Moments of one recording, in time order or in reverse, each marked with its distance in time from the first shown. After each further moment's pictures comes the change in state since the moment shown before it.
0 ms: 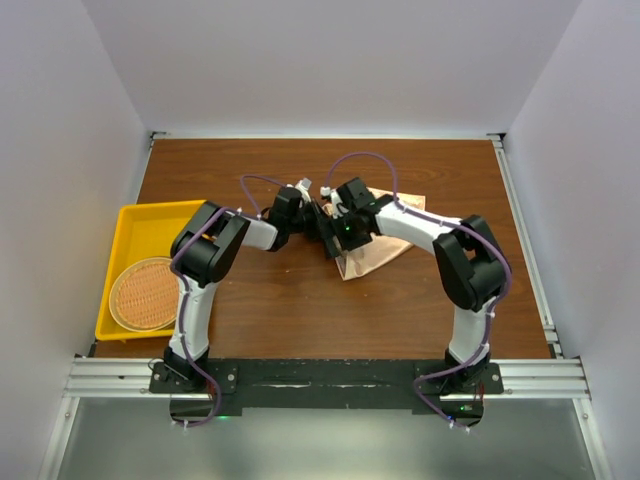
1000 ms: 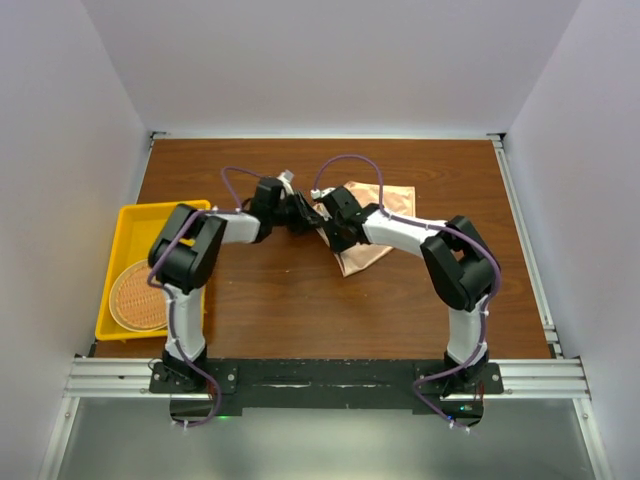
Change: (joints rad) left arm 0.079 -0.116 -0.031 -0.153 0.037 0.066; right arm 0.126 0.051 -0.003 0.112 0.322 0.021
